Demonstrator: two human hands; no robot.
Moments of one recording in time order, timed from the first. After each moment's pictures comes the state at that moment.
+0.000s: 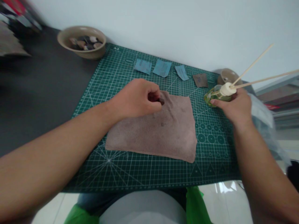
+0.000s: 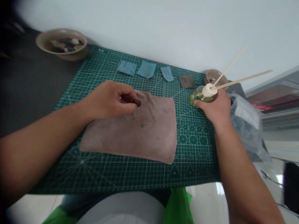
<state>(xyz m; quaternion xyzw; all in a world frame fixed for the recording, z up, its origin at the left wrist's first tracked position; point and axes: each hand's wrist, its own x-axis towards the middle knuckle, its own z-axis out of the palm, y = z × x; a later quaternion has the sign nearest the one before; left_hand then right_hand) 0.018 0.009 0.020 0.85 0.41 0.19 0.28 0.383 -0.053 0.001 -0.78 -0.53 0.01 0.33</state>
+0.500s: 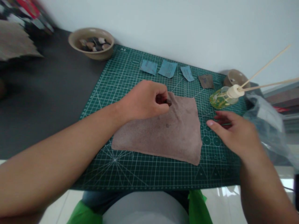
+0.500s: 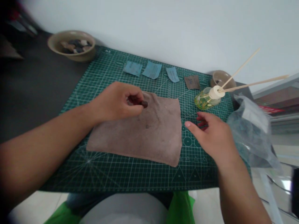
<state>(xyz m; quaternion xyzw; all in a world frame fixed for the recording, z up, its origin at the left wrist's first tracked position) 0.019 0.006 0.018 0.85 0.37 0.24 0.28 0.313 -0.133 0.022 -0.79 -0.59 0.08 0.16</state>
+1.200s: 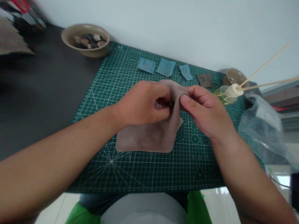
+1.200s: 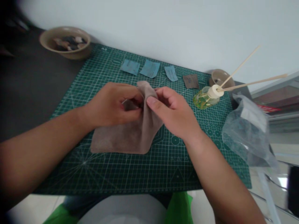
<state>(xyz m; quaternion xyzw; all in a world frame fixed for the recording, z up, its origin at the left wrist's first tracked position) 0.020 -0.002 0.020 0.88 0.27 0.30 0.23 0.224 -0.065 0.035 -0.53 -0.63 0.39 0.41</state>
